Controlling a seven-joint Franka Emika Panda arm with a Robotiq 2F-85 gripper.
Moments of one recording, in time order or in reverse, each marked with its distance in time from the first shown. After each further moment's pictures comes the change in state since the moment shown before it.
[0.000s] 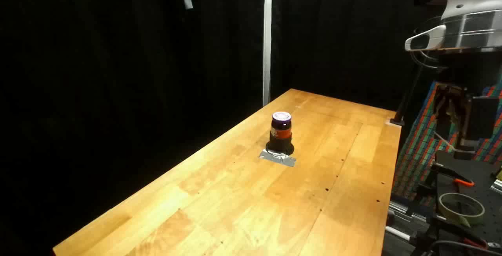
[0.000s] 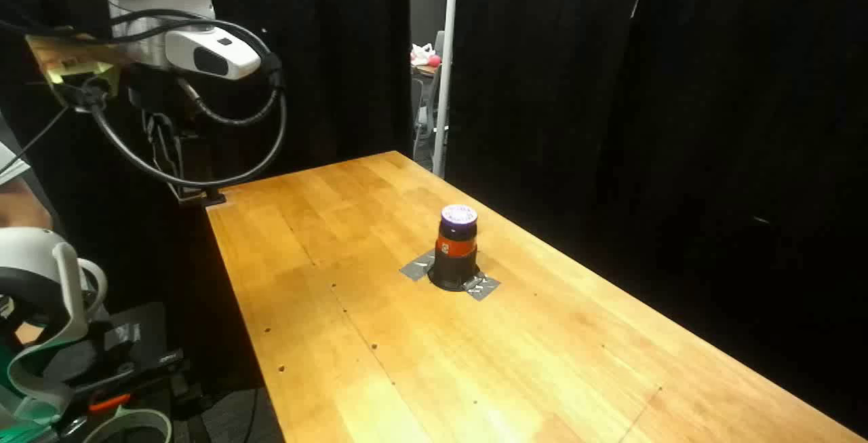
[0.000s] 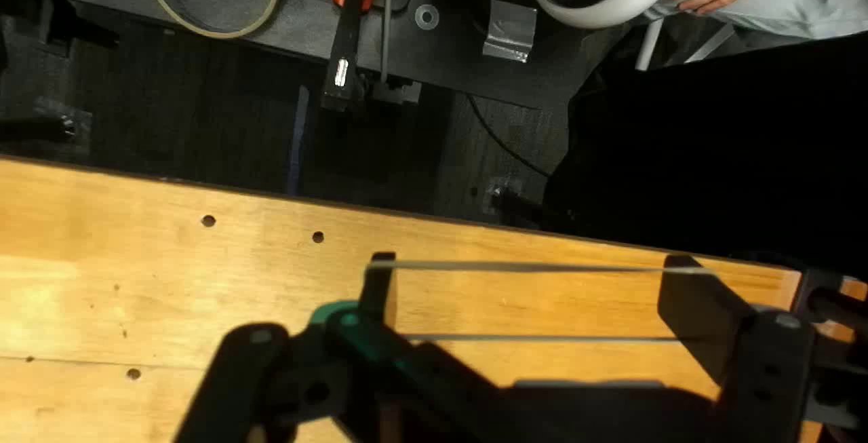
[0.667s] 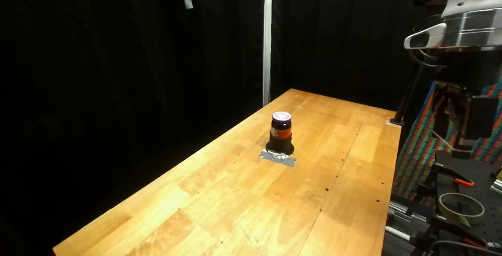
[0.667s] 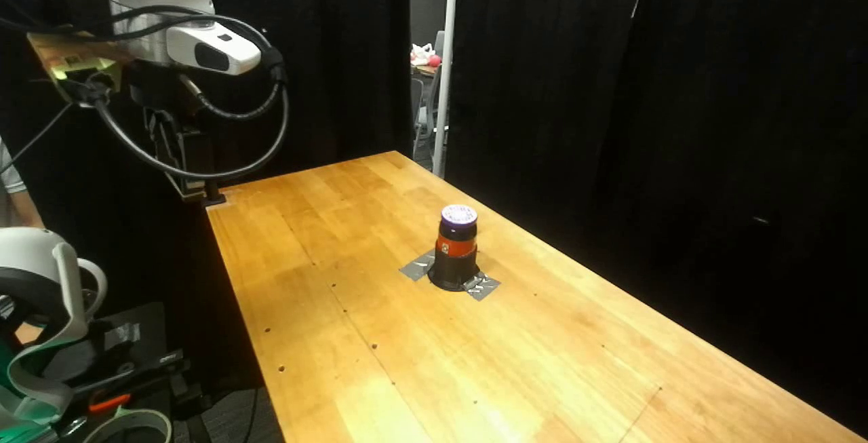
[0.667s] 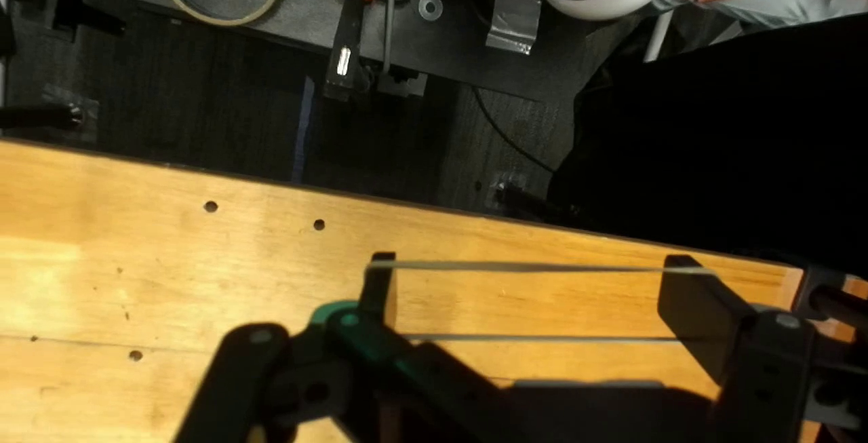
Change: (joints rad) arm -0.001 0.010 0.016 0.015 -0.014 0.010 0.007
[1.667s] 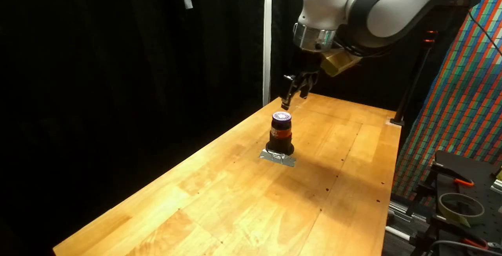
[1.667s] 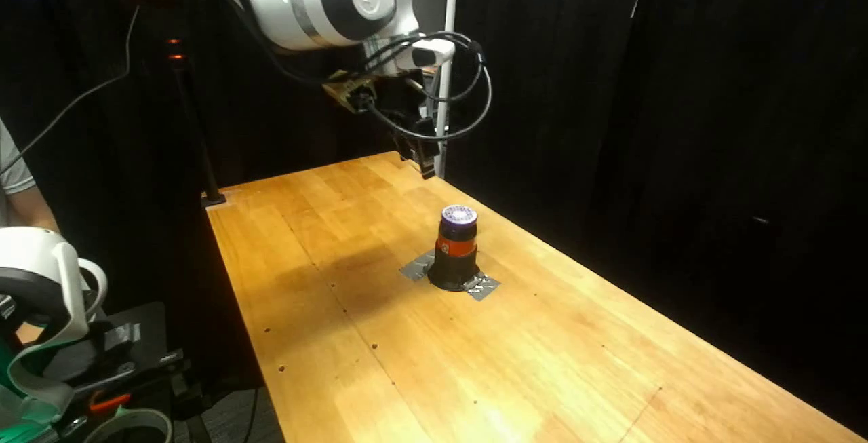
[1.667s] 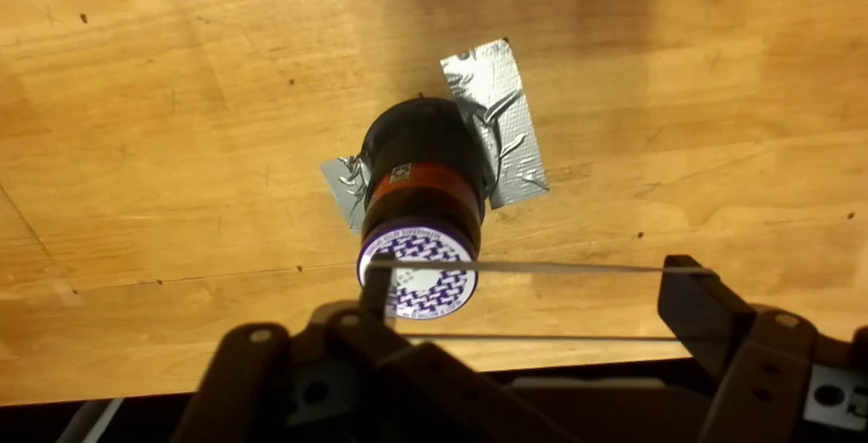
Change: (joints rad) arm -0.203 0.739 -0.017 0.650 -0.592 0.352 0.527
